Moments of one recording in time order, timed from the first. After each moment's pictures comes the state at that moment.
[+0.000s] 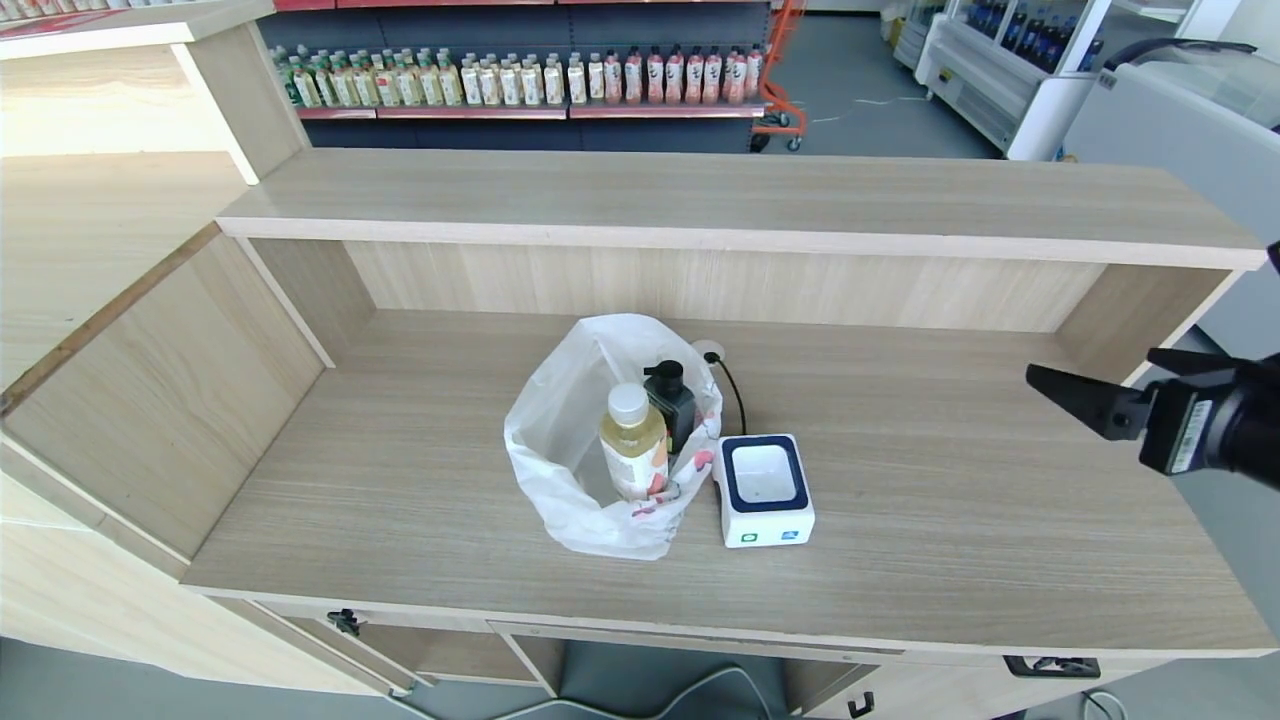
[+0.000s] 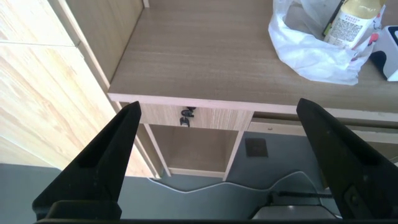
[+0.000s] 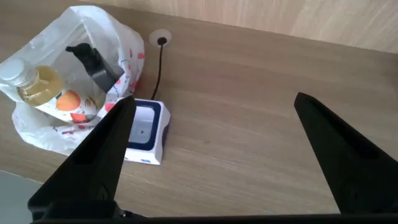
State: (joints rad) left arm 0.00 0.00 0.00 0.00 0.00 0.00; right arm 0.21 1.15 -0.60 -0.43 -0.08 -0.08
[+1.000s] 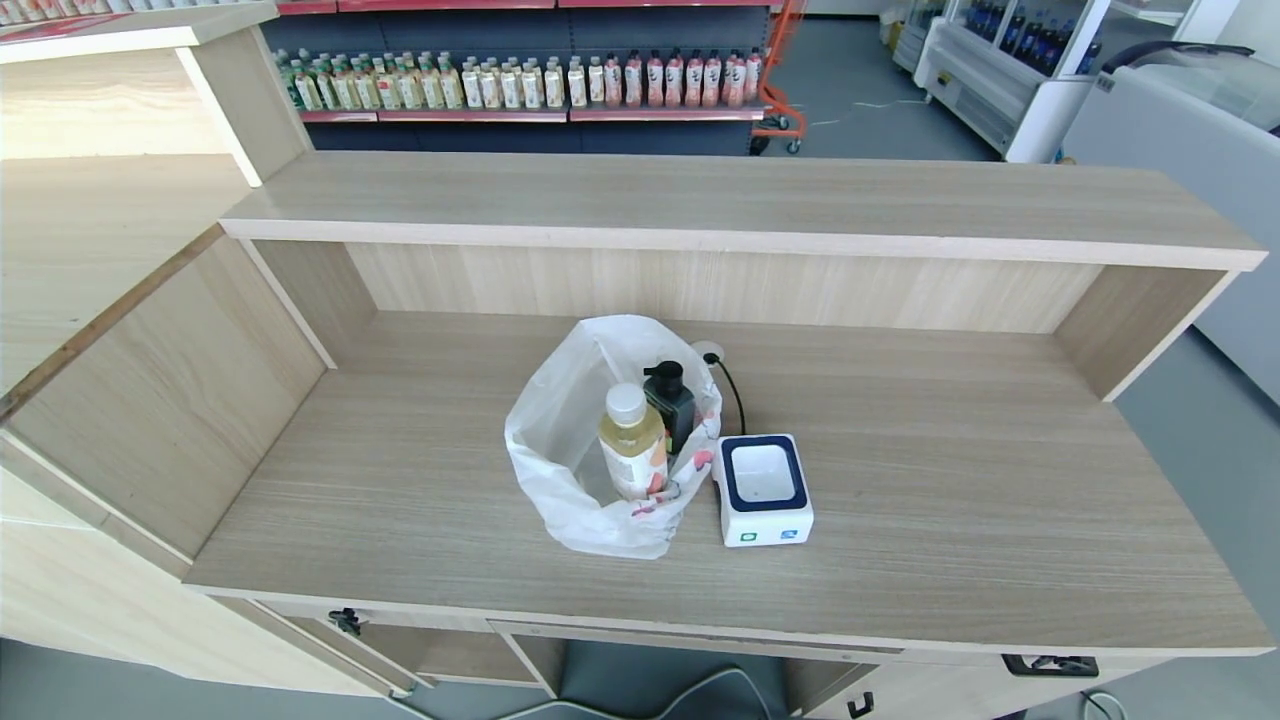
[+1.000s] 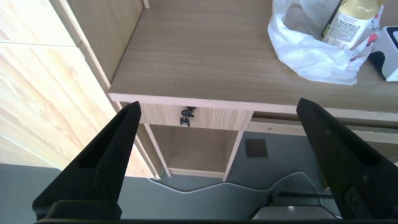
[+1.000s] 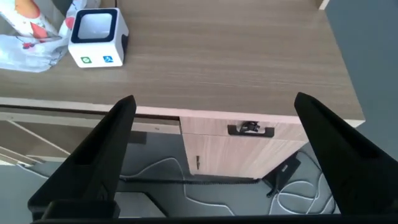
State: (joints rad) left arm 0.00 0.00 0.00 0.00 0.00 0.00; right arm 0.00 0.02 0.00 -0.02 0.00 -0.03
